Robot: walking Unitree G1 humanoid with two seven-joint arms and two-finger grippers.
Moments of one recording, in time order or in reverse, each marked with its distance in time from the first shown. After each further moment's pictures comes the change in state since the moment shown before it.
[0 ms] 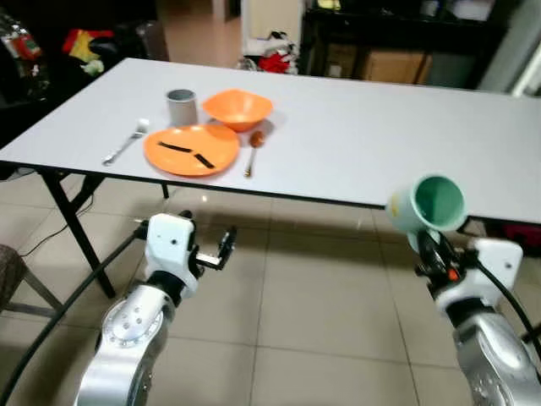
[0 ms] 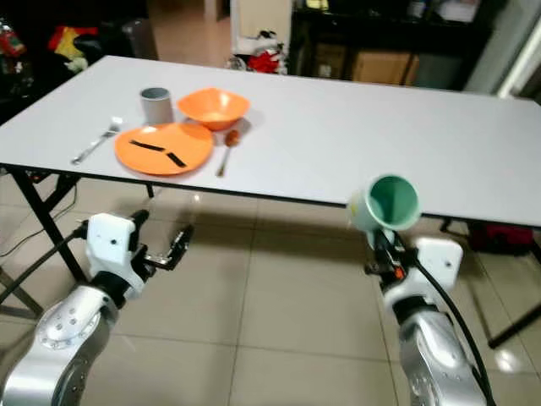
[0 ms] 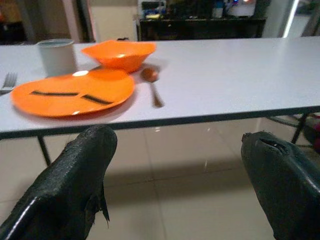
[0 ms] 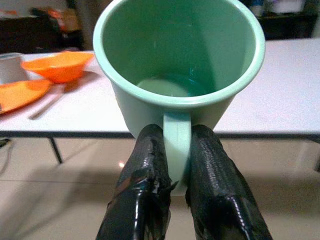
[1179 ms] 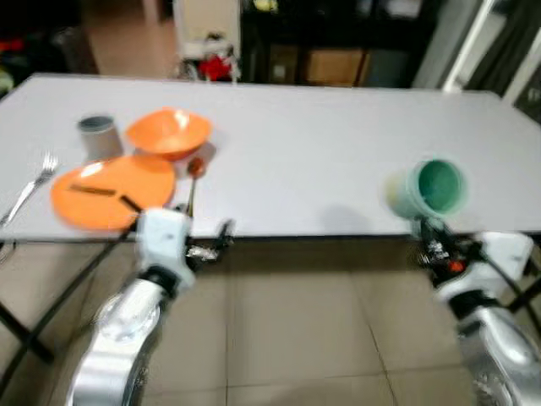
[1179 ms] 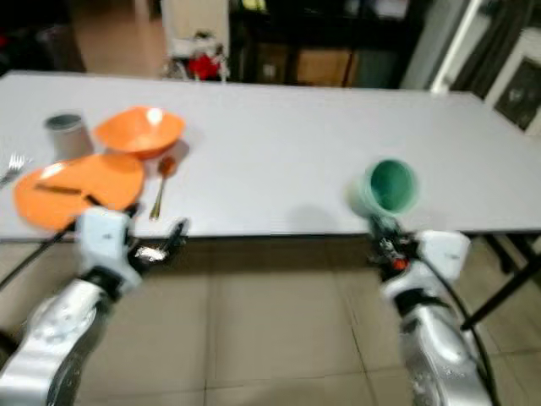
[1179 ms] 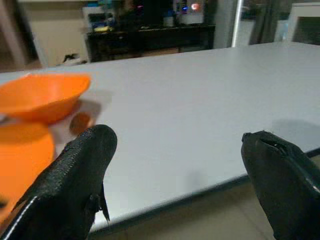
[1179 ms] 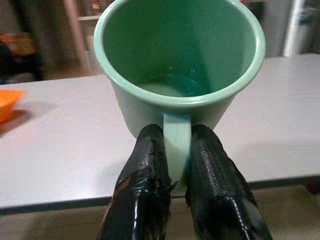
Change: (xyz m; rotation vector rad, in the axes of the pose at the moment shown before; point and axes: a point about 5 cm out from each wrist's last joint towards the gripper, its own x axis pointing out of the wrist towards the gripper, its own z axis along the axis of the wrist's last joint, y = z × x) left arm 0.003 -0.001 0.011 0.031 -0.038 -0.020; right arm -0.004 -0.002 0.012 0.009 -0.054 -0.005
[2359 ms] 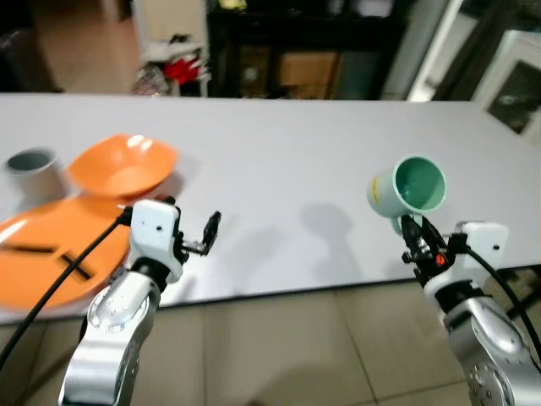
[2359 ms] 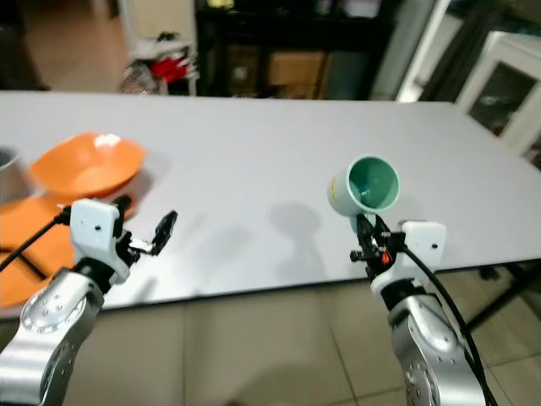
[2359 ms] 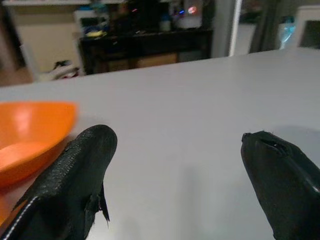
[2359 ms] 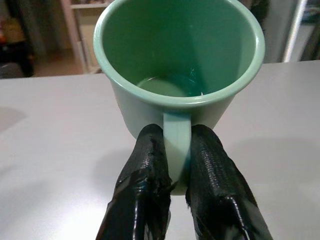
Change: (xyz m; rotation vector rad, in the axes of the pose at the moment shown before) left arm 0.006 0.013 0.002 0.015 -0.003 0.042; right arm 0.009 0.011 0.002 -0.020 0.038 0.070
